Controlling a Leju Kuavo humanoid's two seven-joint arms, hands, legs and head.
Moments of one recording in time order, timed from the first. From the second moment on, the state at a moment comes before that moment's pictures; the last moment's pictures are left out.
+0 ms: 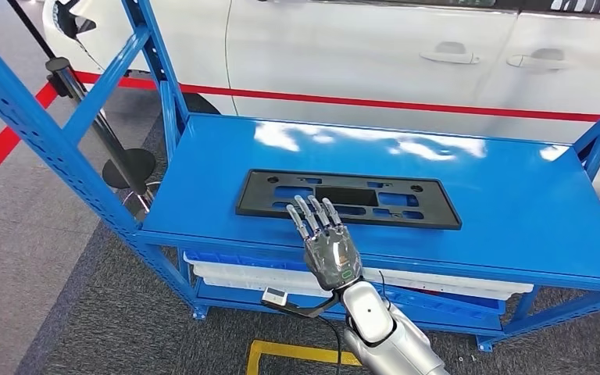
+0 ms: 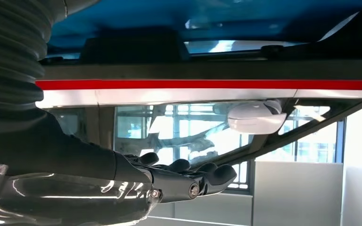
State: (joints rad) left arm -0.12 -0.07 -1.15 -0.18 0.38 0.32 0.00; right arm -0.33 0.00 0.64 -1.14 1.54 -0.60 0.22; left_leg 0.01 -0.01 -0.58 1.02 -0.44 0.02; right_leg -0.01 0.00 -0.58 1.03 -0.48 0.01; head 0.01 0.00
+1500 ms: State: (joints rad) left arm -0.14 -0.07 -1.17 -0.18 0.37 0.32 0.01; right arm -0.70 0.05 0.62 -0.70 1.57 -0.34 0.36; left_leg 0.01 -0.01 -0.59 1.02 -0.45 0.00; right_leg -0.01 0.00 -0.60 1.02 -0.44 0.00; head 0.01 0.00
